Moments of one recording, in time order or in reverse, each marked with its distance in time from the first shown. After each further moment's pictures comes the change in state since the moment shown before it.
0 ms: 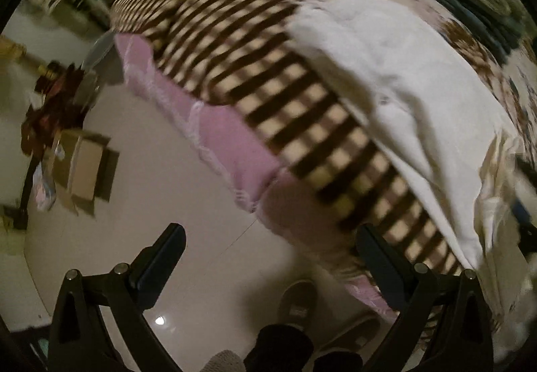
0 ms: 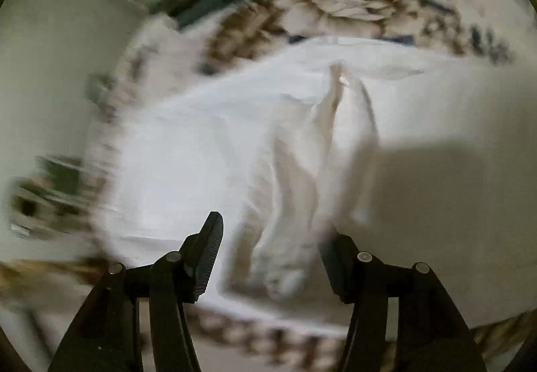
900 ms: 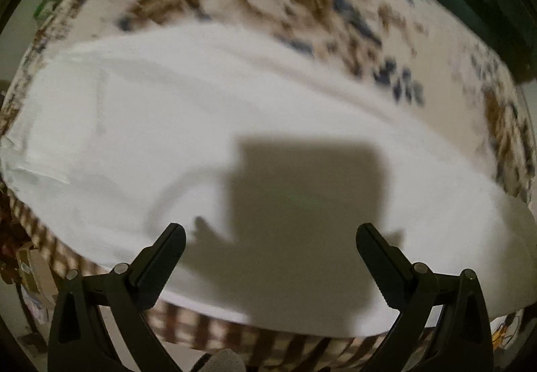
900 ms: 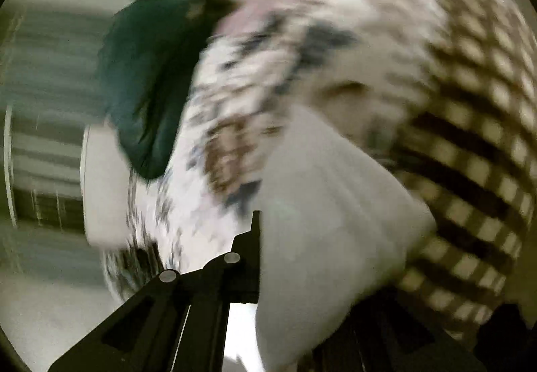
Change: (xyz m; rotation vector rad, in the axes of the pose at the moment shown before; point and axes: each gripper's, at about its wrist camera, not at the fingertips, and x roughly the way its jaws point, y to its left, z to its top) left arm -0.025 -0.348 -0.063 0.506 -0.009 -0.201; right arm -0.316 -0.396 -0.018 0.789 -0.716 -0.039
